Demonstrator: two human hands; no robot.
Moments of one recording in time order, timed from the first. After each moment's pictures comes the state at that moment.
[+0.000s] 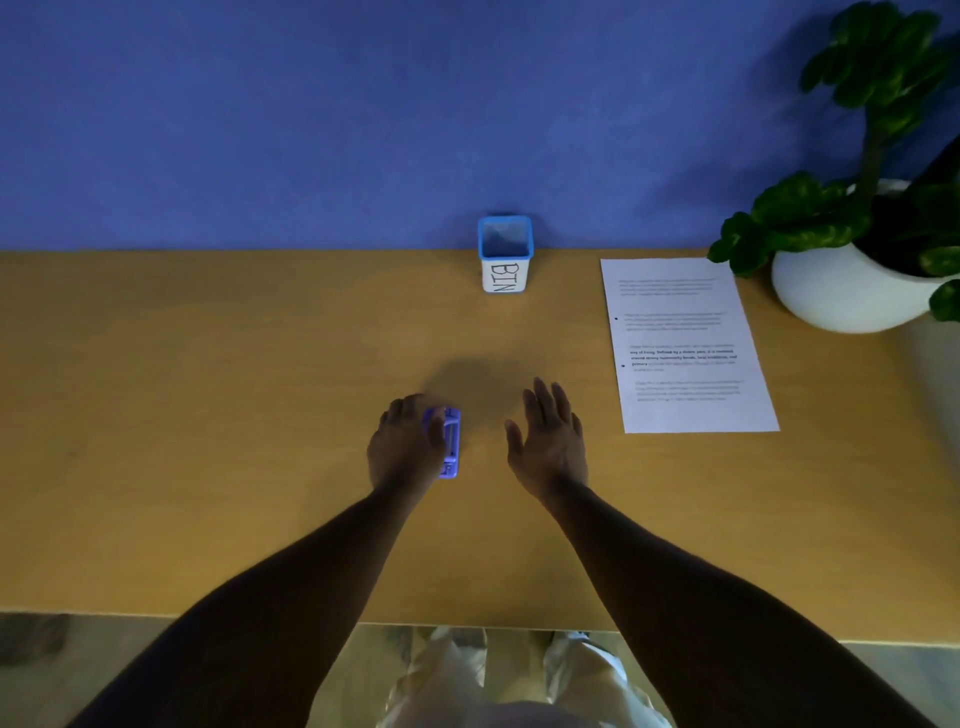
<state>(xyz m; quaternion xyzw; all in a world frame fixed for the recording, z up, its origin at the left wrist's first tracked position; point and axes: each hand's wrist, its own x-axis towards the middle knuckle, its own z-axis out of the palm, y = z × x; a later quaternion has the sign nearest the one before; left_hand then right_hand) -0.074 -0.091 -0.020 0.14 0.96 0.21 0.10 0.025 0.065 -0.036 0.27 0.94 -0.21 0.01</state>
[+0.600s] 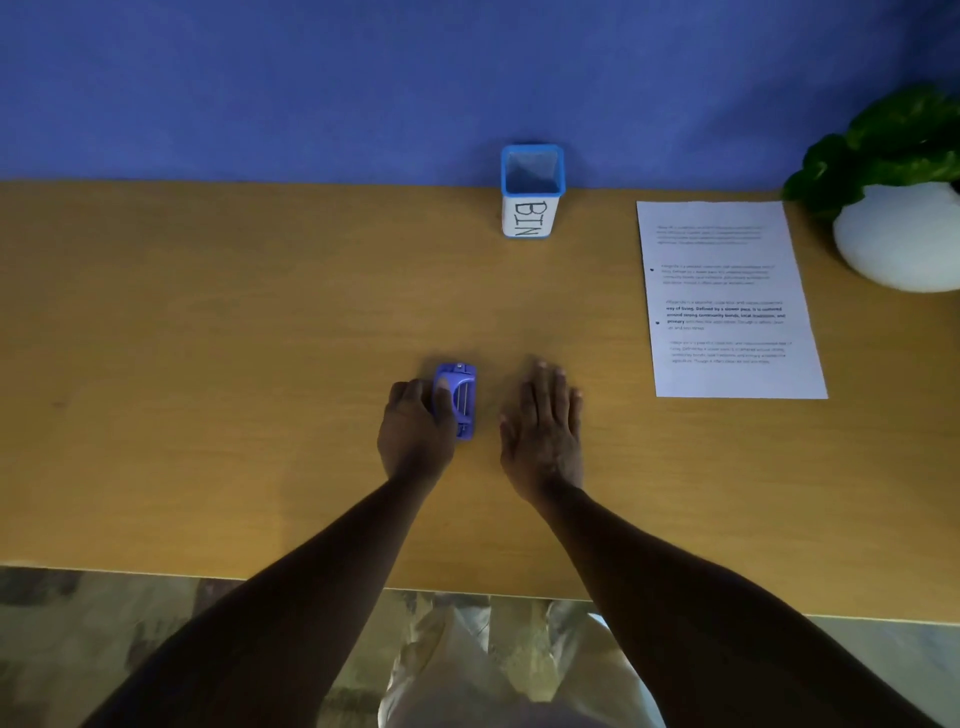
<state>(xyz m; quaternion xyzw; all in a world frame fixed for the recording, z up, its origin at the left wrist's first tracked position) -0.055 -0.103 -0.049 0.03 0.95 0.29 0.09 0.037 0.023 -0.083 0.26 0.95 -0.16 0.05</state>
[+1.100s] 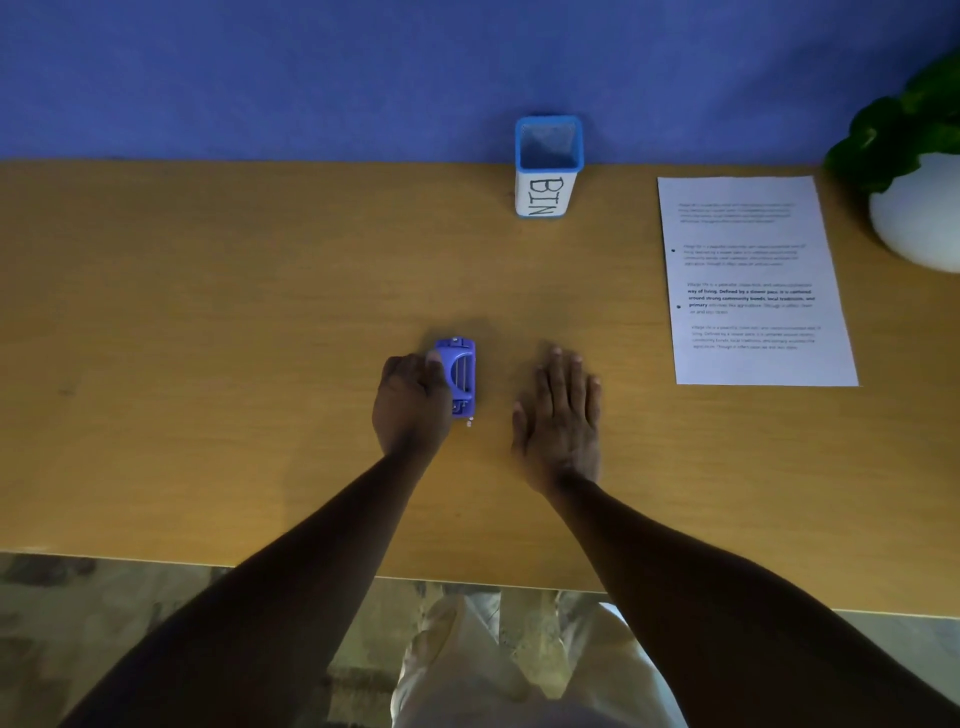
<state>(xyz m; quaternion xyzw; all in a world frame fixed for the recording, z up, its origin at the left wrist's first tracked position) -0.076 -0.107 -0.042 0.00 0.94 0.33 0.06 0.038 0.022 -0.095 0.27 0.95 -0.13 0.01</state>
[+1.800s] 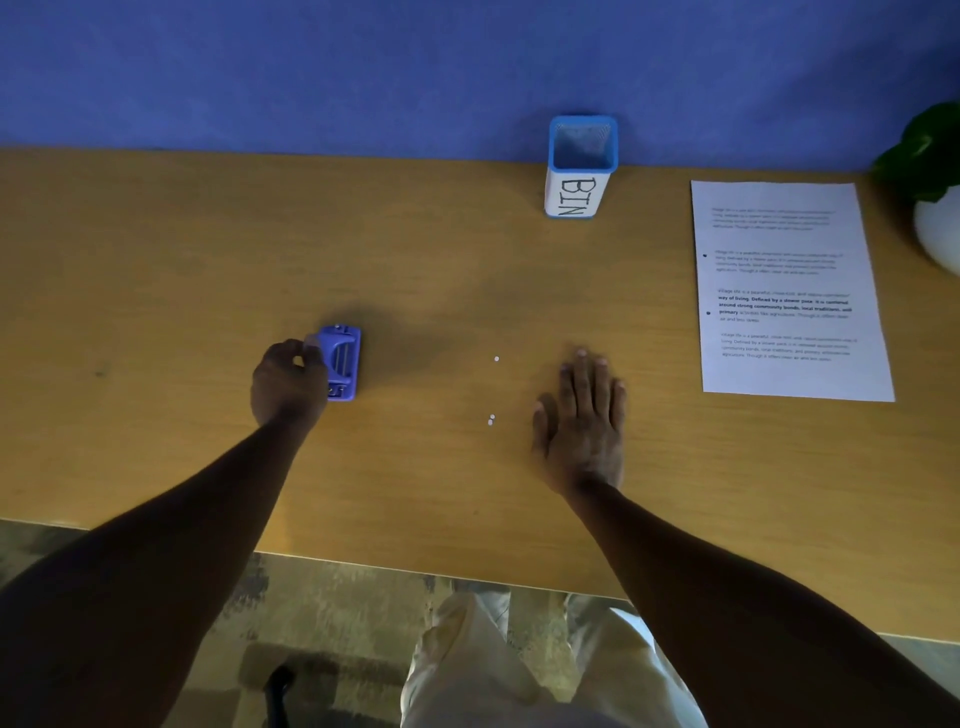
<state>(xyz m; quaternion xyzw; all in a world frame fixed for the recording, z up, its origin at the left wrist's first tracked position) -0.167 -0.234 -0.041 -0.08 0.96 0.25 0.03 0.038 0.022 -0.089 0.27 0.96 -0.11 0.03</state>
